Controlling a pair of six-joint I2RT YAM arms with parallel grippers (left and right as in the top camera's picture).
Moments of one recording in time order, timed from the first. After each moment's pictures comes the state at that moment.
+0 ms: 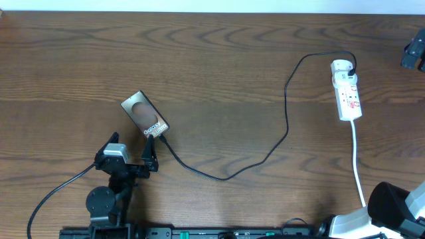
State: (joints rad) left arm 0.05 0.01 0.01 -0.08 0.20 -0.16; right arm -0.39 1.72 2.44 -1.61 -0.07 0.04
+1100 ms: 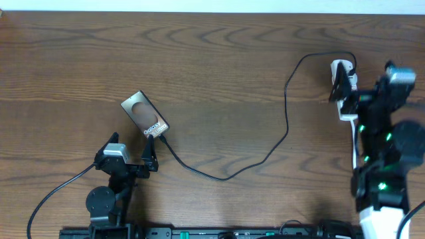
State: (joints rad) left arm 0.05 0.01 0.02 -0.09 0.20 -0.16; right arm -0.12 0.79 0.61 0.25 -0.14 0.04
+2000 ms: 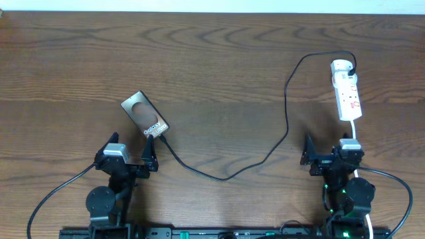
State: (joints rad) left arm 0.05 0.01 0.02 -0.09 0.20 -0.16; right arm -0.08 0.21 0.01 0.01 -0.11 0.04
